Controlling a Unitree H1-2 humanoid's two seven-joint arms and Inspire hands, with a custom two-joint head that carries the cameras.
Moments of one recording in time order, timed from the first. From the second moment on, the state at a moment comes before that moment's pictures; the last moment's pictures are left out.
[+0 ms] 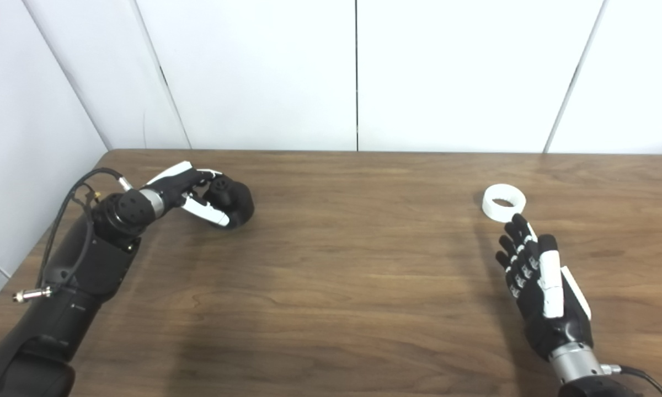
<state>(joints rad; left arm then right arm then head) -0.58 0.64 -0.20 0.39 0.35 0.34 -0.48 0.01 -0.05 -0.04 -0.29 0.18 0.27 0.07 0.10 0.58</state>
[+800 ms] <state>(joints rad) -0.58 0.64 -0.22 0.38 0.41 0.31 -0.46 0.01 -0.07 -0.04 -0.29 0.19 0.26 0.09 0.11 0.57</state>
